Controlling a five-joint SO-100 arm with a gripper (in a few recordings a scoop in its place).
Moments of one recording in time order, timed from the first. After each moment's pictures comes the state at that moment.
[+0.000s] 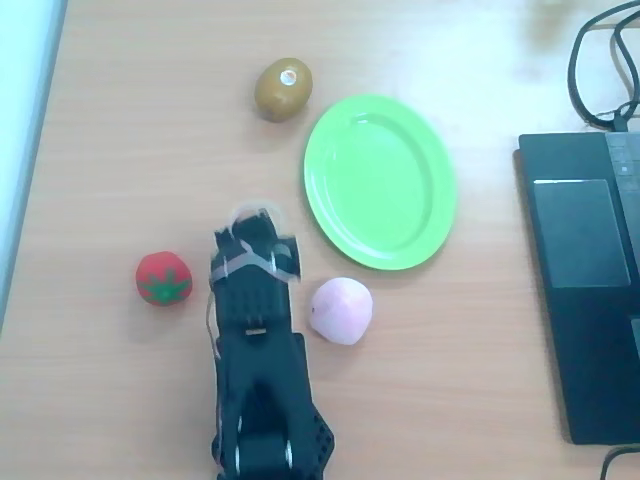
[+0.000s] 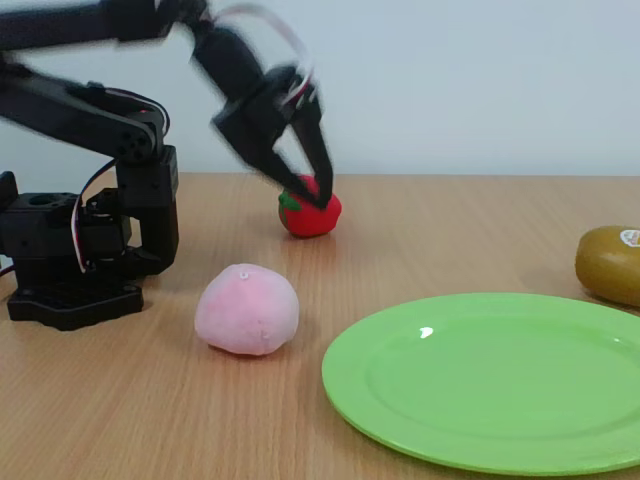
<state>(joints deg) -3.7 155.5 141.8 71.2 -24.9</state>
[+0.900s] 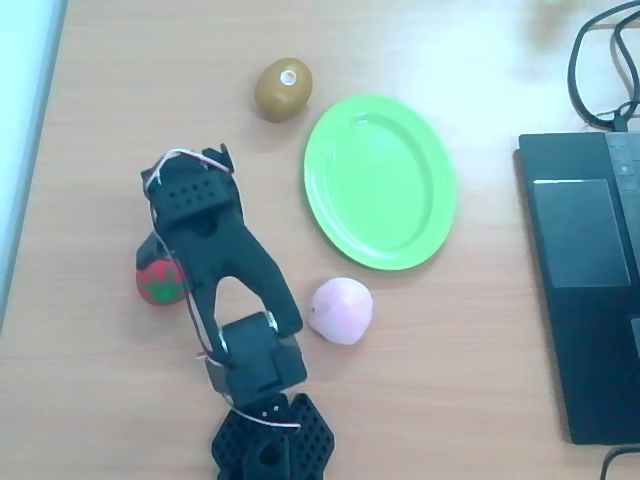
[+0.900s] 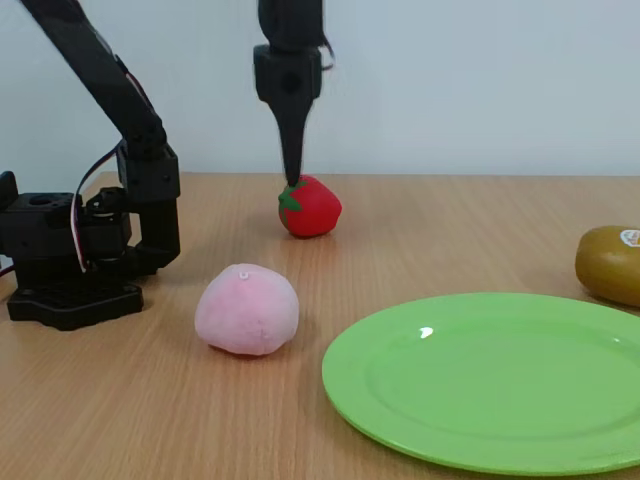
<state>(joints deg) -20.8 117.9 113.9 94.1 -71.5</state>
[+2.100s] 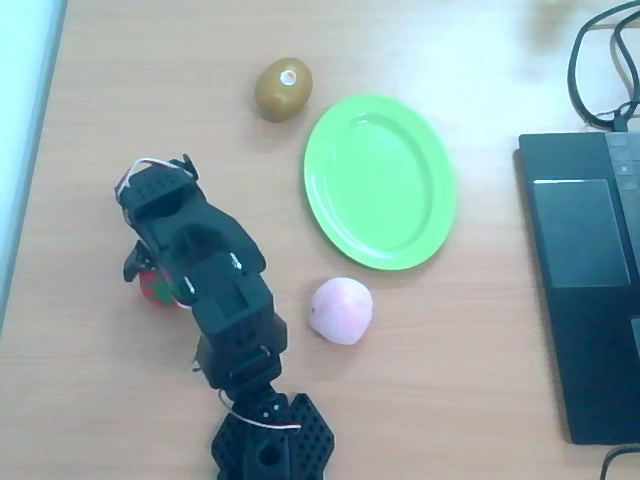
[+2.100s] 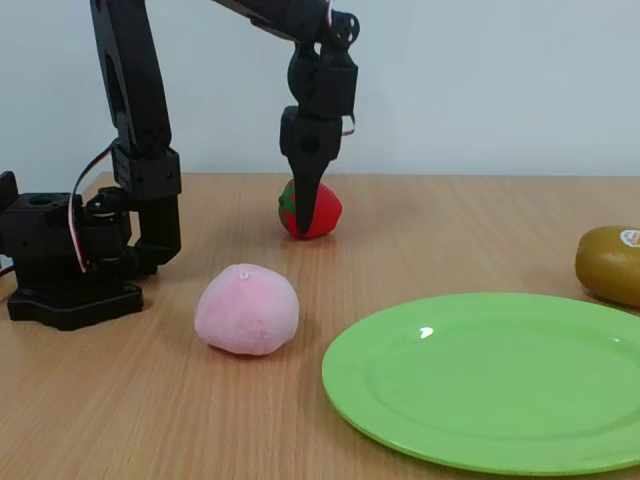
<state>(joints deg) -28.7 96.1 113.4 78.3 -58.4</state>
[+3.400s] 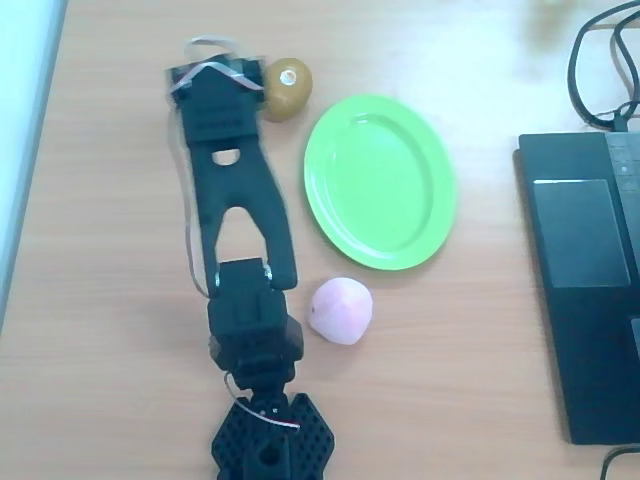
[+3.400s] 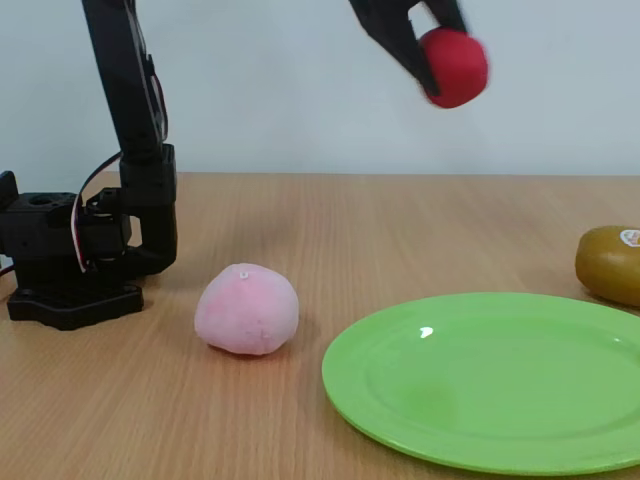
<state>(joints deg) -3.2 100.5 70.0 90.4 -13.6</state>
